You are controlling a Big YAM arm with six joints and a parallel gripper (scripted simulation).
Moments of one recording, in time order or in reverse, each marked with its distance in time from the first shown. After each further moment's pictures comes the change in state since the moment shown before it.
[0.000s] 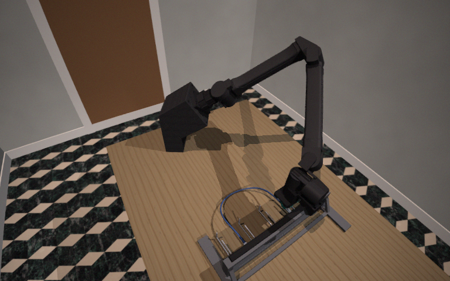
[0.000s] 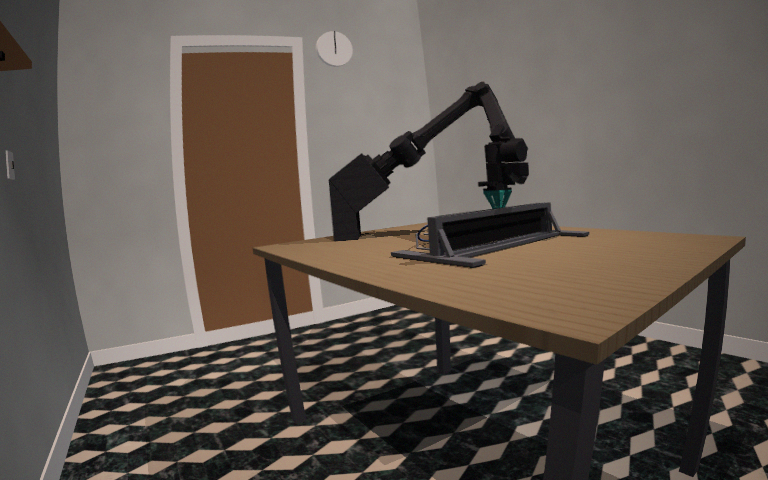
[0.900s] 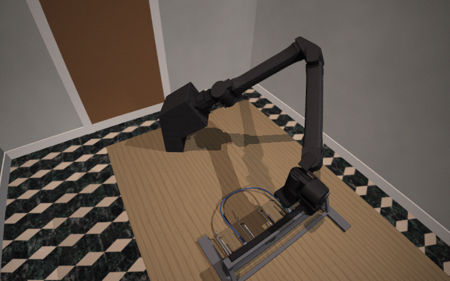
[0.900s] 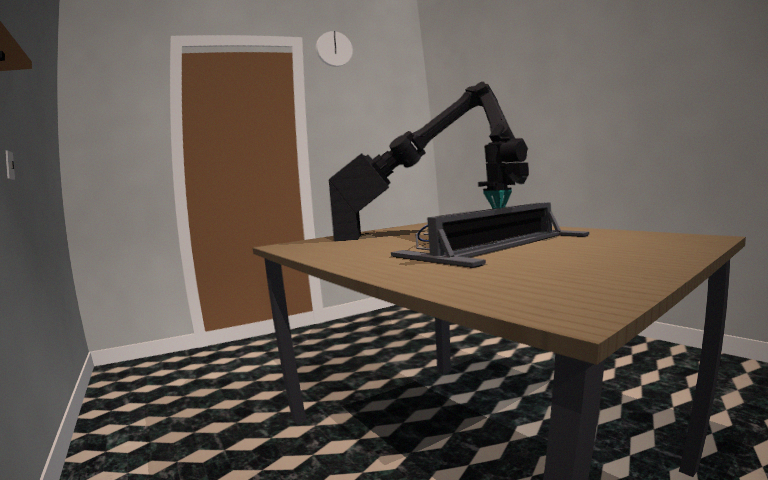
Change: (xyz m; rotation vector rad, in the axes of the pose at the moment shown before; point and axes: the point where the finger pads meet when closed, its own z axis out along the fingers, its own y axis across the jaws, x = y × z) arm 0.000 0.000 0.000 0.000 0.000 0.000
